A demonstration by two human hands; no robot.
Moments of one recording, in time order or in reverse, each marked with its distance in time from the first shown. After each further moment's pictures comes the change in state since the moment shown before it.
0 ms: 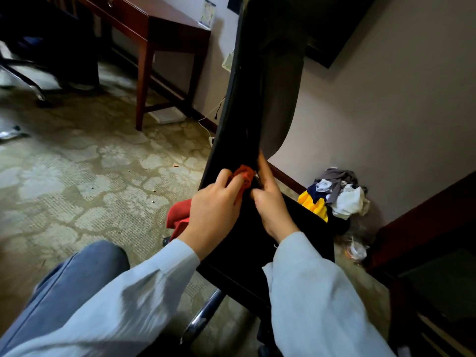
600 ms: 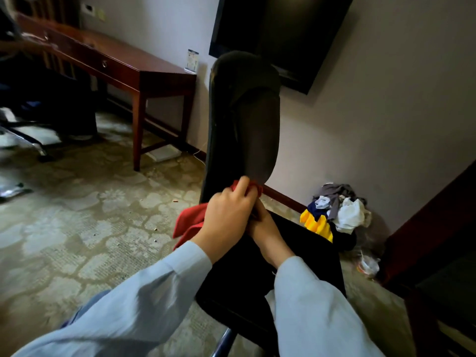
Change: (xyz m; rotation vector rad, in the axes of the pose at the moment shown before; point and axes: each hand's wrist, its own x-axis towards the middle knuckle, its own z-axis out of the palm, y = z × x) left_hand 0.066 0.021 -0.019 0.255 -0.144 0.258; right_hand 0.004 -0.002 -0.001 0.154 0.031 0.034
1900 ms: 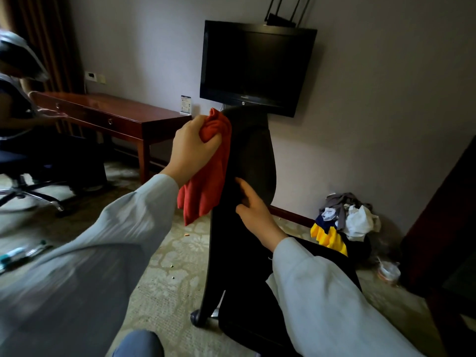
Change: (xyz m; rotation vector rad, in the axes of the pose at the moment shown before) left_hand 0.120 -0.092 -0.111 -0.671 0.200 -0.258; right_hand -0.002 -0.096 0.028 -0.246 -0.002 -0.205
